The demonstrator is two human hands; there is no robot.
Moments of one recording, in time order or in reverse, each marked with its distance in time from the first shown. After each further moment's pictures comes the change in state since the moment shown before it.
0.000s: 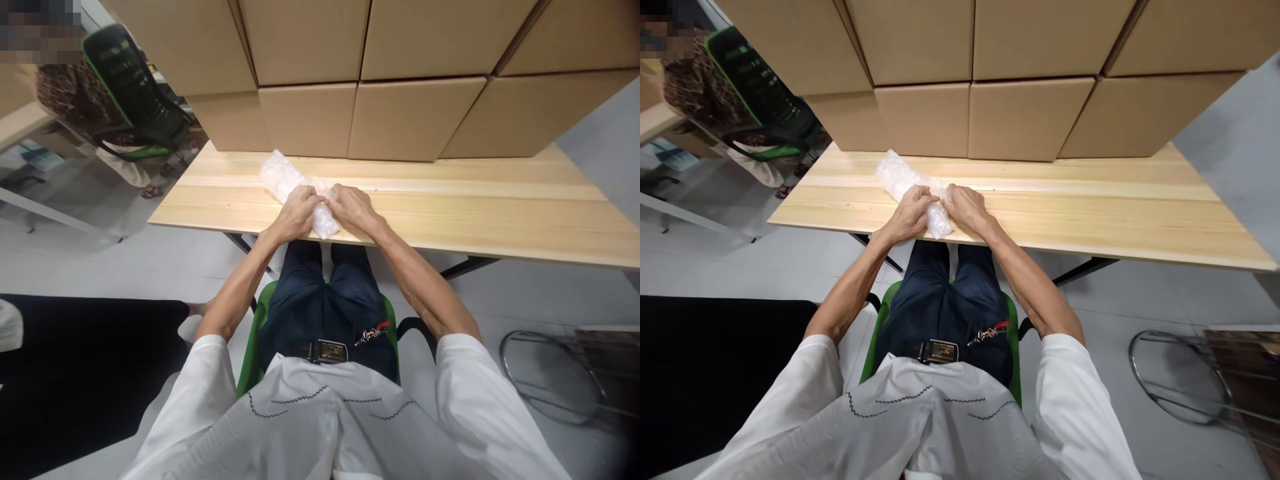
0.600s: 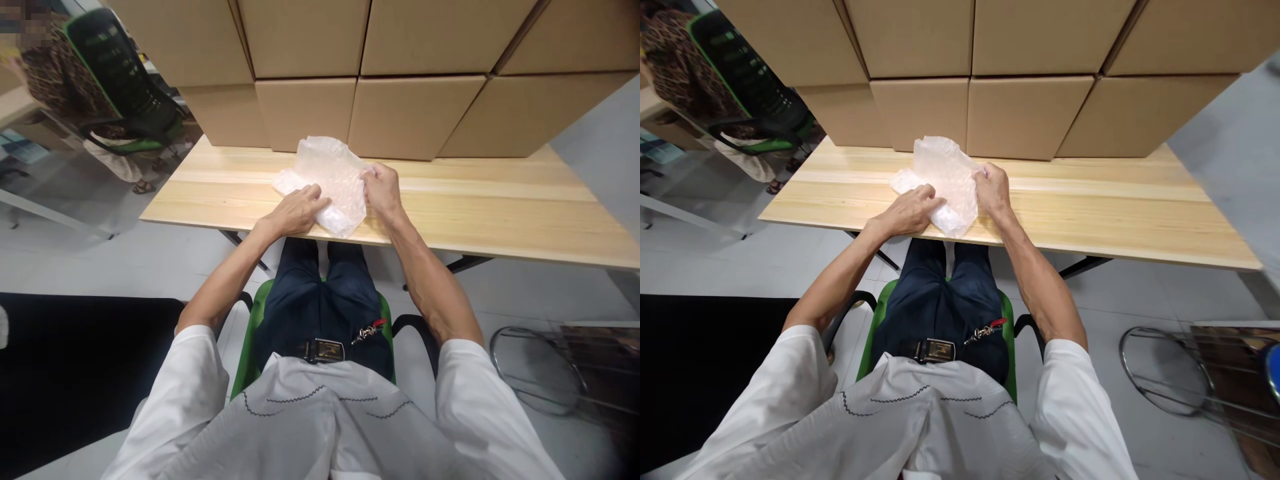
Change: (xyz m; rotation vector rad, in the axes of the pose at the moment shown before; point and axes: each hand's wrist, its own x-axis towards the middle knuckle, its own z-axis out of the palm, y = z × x) left_hand 0.024 0.023 -0.017 0.259 -0.262 0.070; right_hand 0.008 0.061 -0.009 0.599 0.383 0.259
